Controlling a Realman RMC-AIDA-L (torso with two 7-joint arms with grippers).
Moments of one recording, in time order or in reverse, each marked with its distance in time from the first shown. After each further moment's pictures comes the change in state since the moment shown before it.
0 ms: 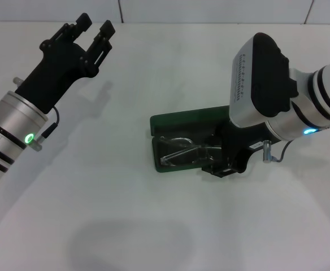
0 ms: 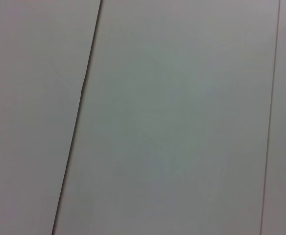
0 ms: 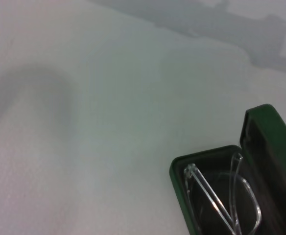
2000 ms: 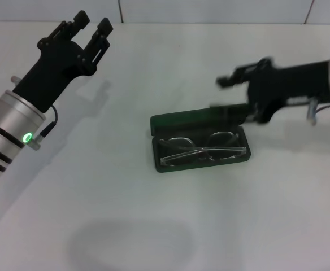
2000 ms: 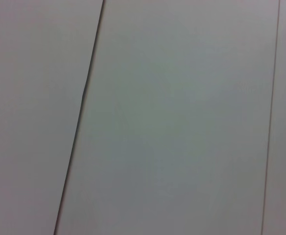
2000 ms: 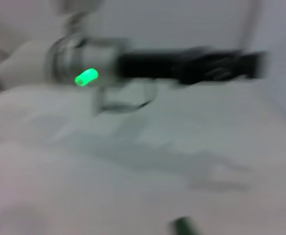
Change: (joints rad) left arm 0.009 0.003 0.000 0.016 -0.002 0.001 -0.002; right arm -0.172 -0.003 0.374 -0.008 0.423 -0.060 -0.370
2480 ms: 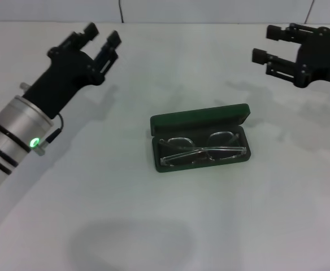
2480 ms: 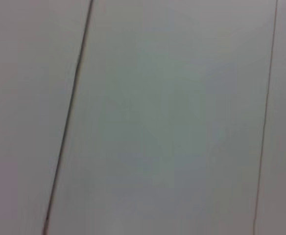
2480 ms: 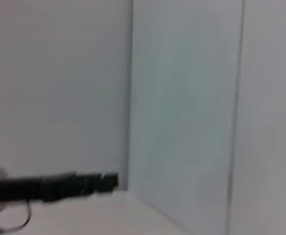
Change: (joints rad) left arm -0.012 -0.004 0.007 -0.013 0.041 -0.051 -0.001; right arm 0.025 -0.010 0.317 0.552 0.434 -0.056 -0.568
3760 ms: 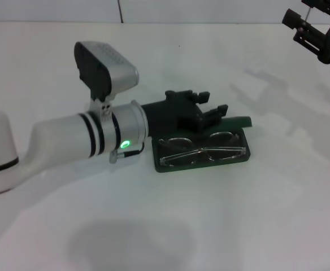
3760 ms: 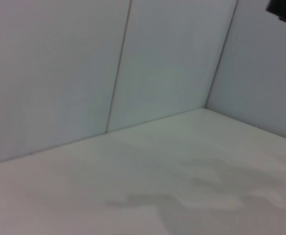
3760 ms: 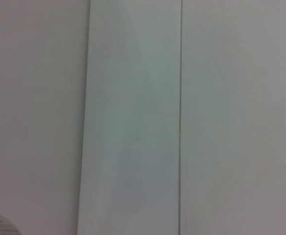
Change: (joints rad) left arm -0.187 -0.013 0.340 0.202 0.366 -0.504 -0.492; right arm 0.010 0.002 0.087 0.225 0.256 -0.087 -0.255
